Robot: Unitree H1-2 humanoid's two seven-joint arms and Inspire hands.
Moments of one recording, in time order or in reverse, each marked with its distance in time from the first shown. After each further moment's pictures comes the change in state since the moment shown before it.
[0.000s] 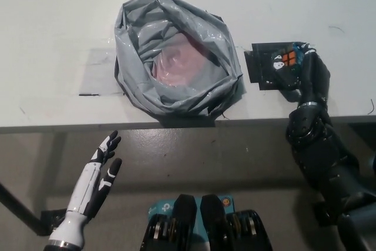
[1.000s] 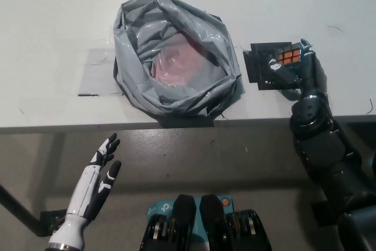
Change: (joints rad) left_arm 0.011 -0.003 -0.001 0.000 0.005 0.001 0.008; right_arm 0.005 0.002 -0.065 -0.109 0.042 0.195 0.181
